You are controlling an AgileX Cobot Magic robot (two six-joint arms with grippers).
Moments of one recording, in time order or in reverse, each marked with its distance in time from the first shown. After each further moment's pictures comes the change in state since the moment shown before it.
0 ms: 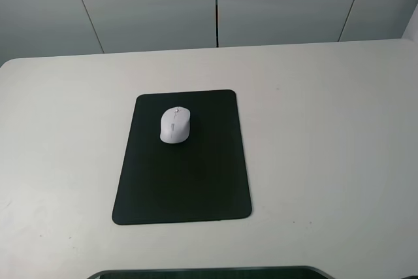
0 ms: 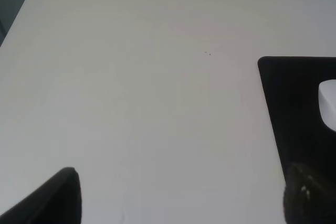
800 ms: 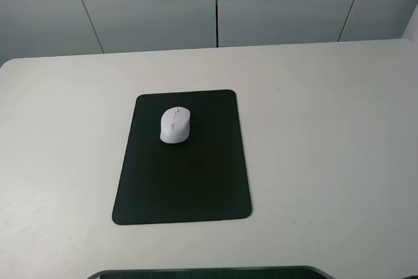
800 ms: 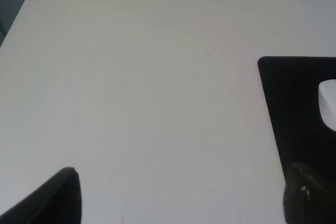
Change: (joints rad) left arm 0.000 0.000 0.000 0.000 0.000 0.002; right arm 0.000 0.000 0.000 0.000 0.000 0.000
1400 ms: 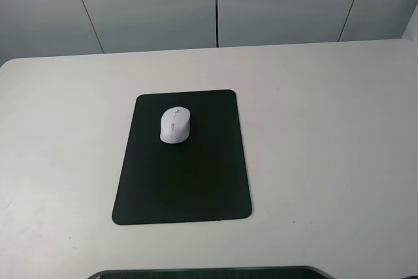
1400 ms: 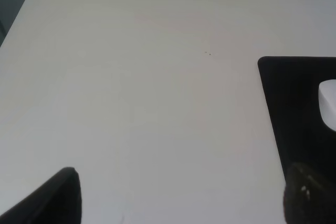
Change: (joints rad) left arm 0.000 0.000 0.000 0.000 0.000 0.000; right arm 0.000 0.000 0.000 0.000 0.000 0.000
